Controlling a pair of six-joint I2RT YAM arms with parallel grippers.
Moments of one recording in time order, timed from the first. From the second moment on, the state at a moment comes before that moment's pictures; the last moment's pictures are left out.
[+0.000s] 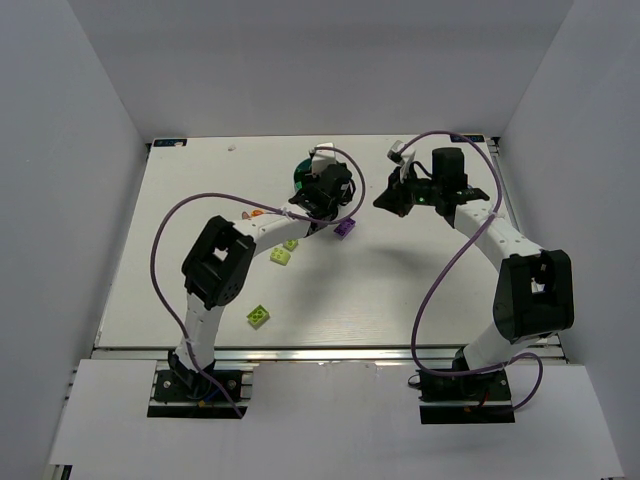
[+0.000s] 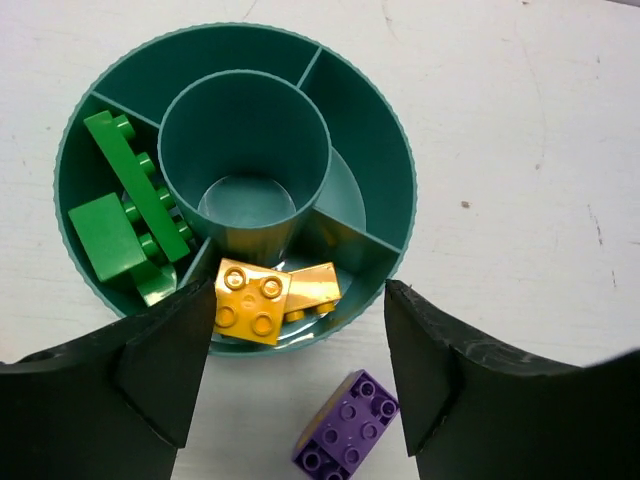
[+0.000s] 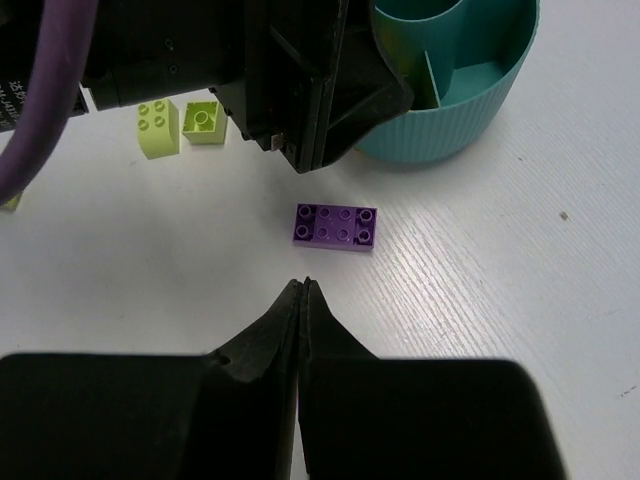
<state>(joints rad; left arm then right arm) -0.72 2.09 1.54 0.05 -0.62 -0.50 0.22 1.59 1.17 -0.17 -0.81 -0.31</state>
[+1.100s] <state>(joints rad) -0.21 1.61 1.09 -0.29 -0.09 -0.67 0.40 1.77 1.37 -0.57 -0.93 -0.67</state>
